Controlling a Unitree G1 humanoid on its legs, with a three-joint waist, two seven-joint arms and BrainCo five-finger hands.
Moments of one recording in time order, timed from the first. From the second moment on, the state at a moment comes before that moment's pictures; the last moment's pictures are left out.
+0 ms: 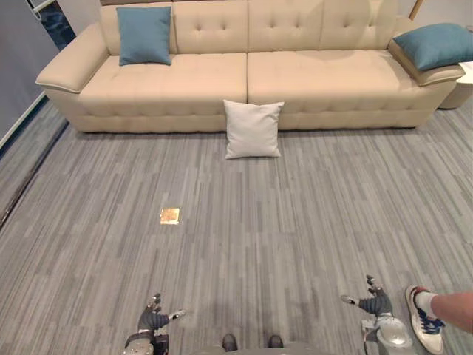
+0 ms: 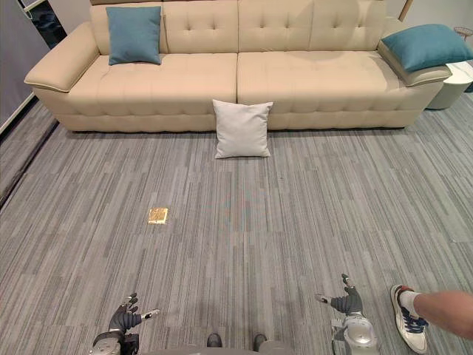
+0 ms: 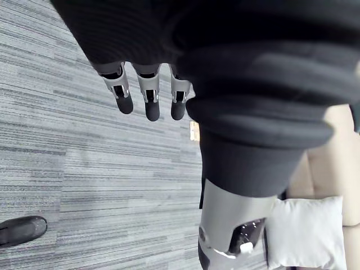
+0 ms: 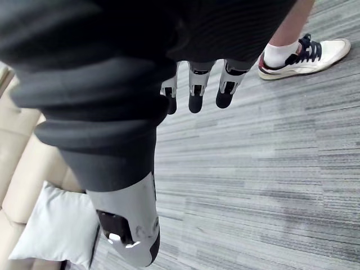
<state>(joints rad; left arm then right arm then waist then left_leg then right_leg) 0.20 0.19 0.09 0.80 -0.07 -0.14 0.04 0.15 -0.27 -0.20 0.73 -0.08 -0.11 -0.10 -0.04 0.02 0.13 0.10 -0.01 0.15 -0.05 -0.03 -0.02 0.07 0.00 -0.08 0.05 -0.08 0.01</state>
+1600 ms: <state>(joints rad) 0.13 0.16 0.09 0.70 -0.16 -0.14 0.07 0.08 -0.19 -0.20 0.67 0.09 -0.10 -0.13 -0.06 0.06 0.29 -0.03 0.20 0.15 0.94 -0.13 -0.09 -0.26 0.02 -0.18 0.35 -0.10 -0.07</state>
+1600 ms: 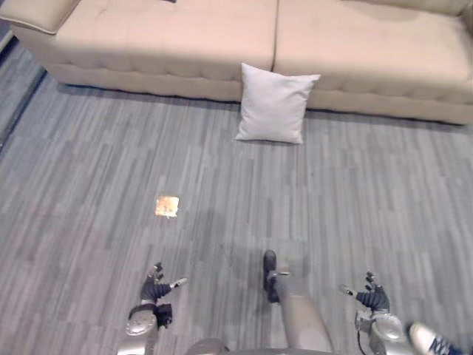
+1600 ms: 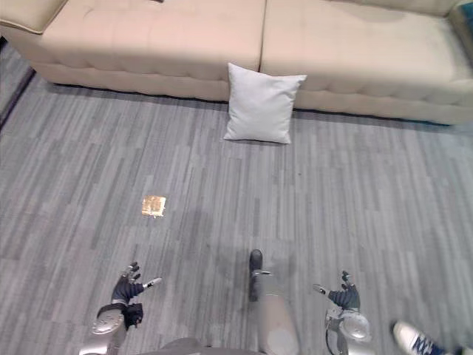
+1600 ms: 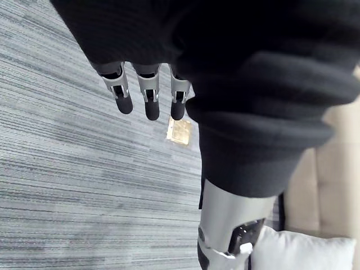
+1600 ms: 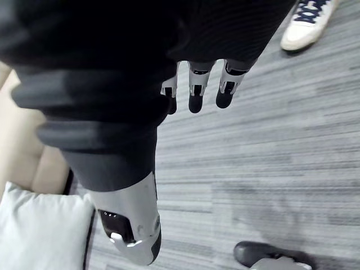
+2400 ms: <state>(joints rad) 0.15 0.14 0.08 0.75 -0.15 -0.12 0.07 0.08 -0.13 -0.11 0.71 0.07 -0.10 -0.13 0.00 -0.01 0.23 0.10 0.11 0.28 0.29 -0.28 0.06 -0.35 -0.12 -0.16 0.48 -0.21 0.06</state>
